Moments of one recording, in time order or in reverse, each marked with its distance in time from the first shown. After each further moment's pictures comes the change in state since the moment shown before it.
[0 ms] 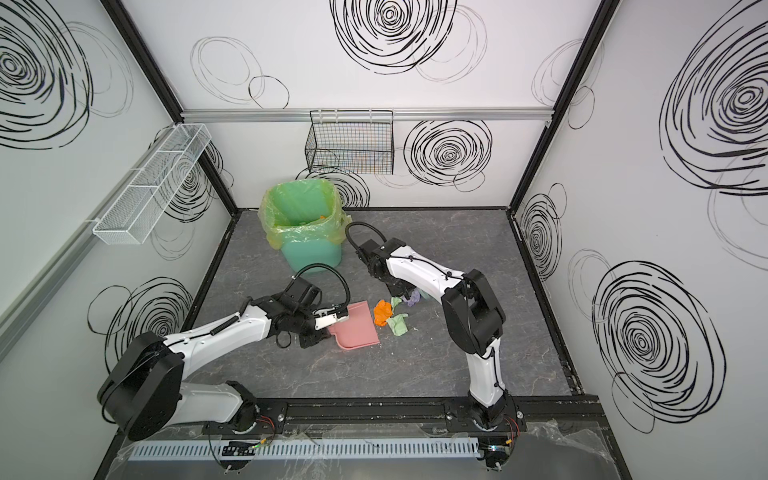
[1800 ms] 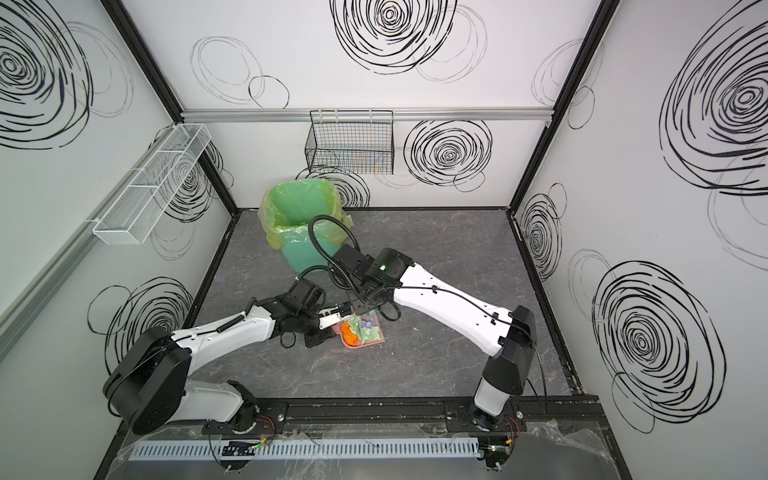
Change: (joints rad) left arm -0.006 0.032 -0.019 0.094 0.040 -0.030; right arm 0.283 -0.310 0.133 -0.045 -0.326 0.174
